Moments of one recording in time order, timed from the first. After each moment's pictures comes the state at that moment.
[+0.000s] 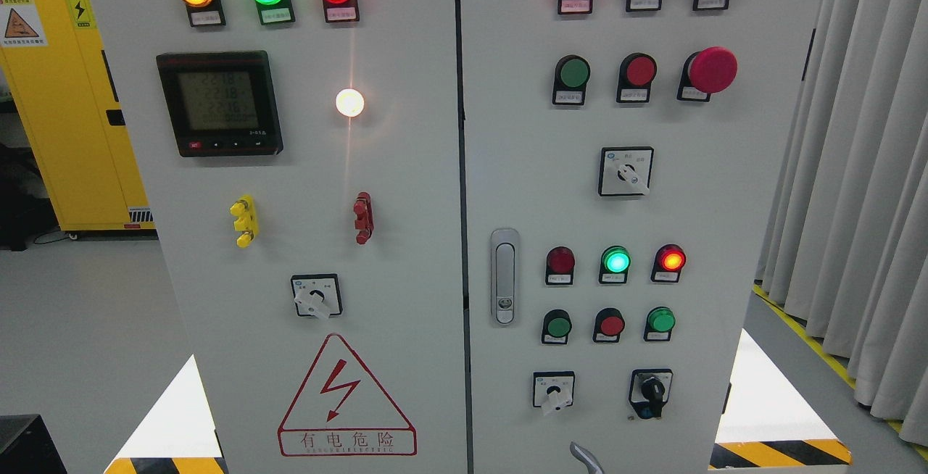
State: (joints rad) left arm 0.06 -0.10 -0.10 -0.13 0.08 -0.05 -0.06; right arm 0.14 0.12 0.12 -1.82 0.58 -0.41 -0.04
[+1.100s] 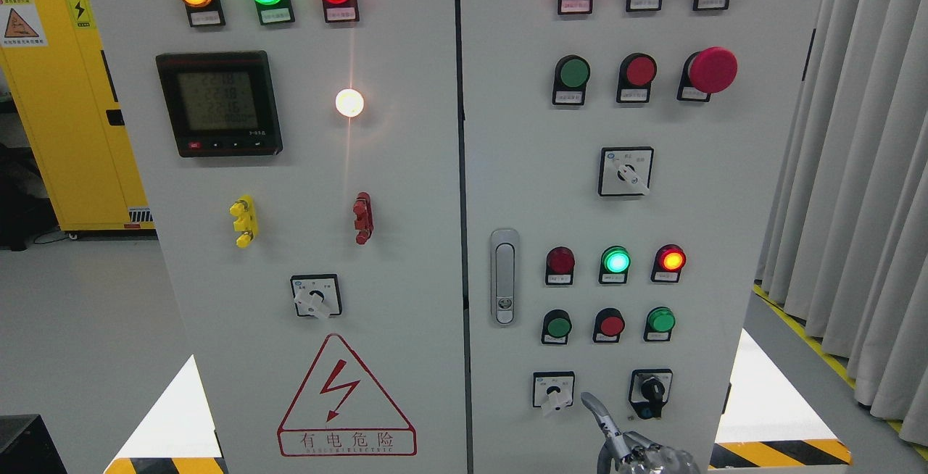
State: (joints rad) left arm 0.06 -0.10 -0.10 -0.13 0.08 -0.05 -0.06; right arm -0.01 0.12 -0.03 -1.83 1.26 -0.40 -0.15
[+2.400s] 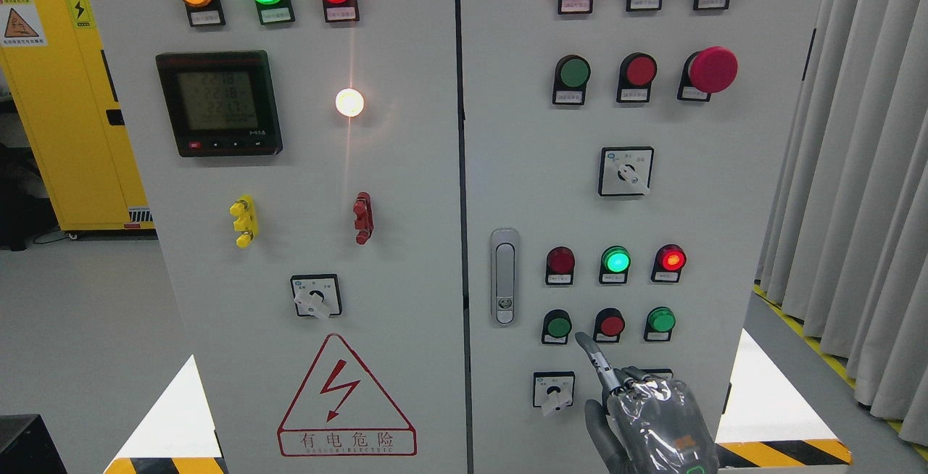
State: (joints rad) left arm 0.06 -0.10 -0.10 -0.13 0.08 -0.05 -0.06; right arm -0.18 0.12 -0.05 -1.79 1.42 -0.38 -0.12
